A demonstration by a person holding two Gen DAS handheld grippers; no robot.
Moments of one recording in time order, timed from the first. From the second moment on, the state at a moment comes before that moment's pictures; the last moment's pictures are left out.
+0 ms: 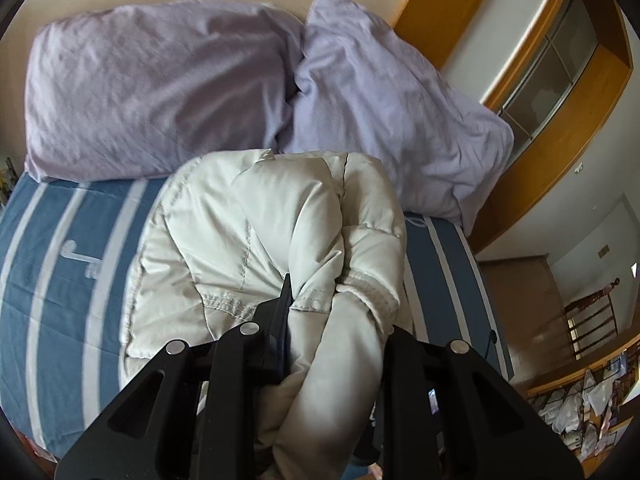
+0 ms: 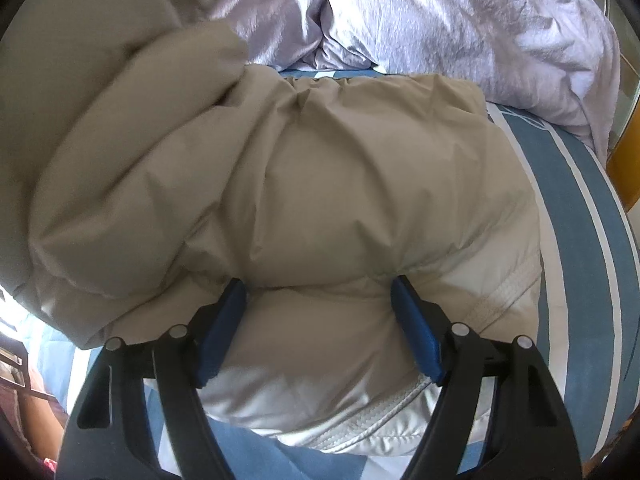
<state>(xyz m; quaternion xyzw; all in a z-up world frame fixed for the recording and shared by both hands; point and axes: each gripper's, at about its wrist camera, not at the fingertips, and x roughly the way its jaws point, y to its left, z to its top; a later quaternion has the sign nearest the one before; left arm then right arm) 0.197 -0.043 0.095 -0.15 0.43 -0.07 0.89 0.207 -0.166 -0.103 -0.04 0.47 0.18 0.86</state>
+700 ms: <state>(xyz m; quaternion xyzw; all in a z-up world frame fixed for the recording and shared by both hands) 0.239 -0.166 0.013 -0.09 0.51 -0.09 0.85 0.182 -0.250 -0.093 -0.02 0.45 0.17 0.88</state>
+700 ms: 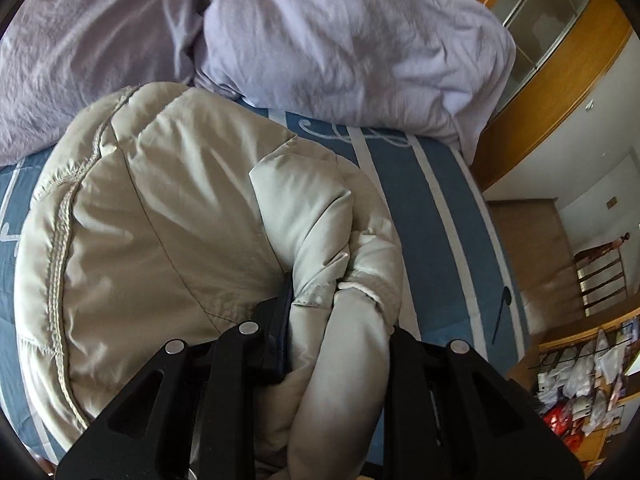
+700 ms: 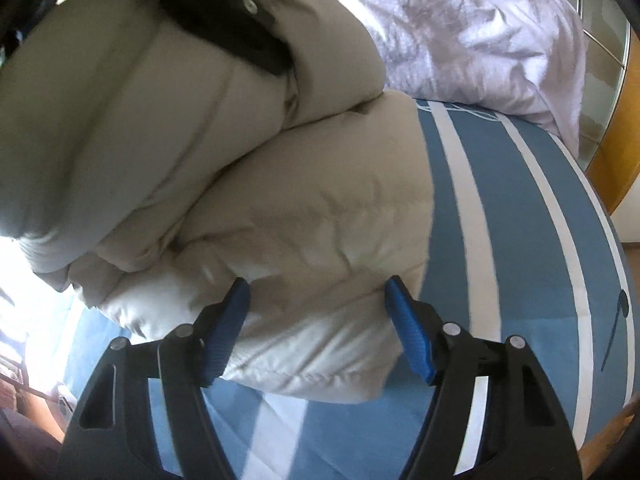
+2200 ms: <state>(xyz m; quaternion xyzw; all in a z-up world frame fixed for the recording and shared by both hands) 0.189 -0.200 0.075 -0.02 0.46 -0.07 0.89 0.196 -0.335 -0.091 0.04 0.46 0.09 0.88</state>
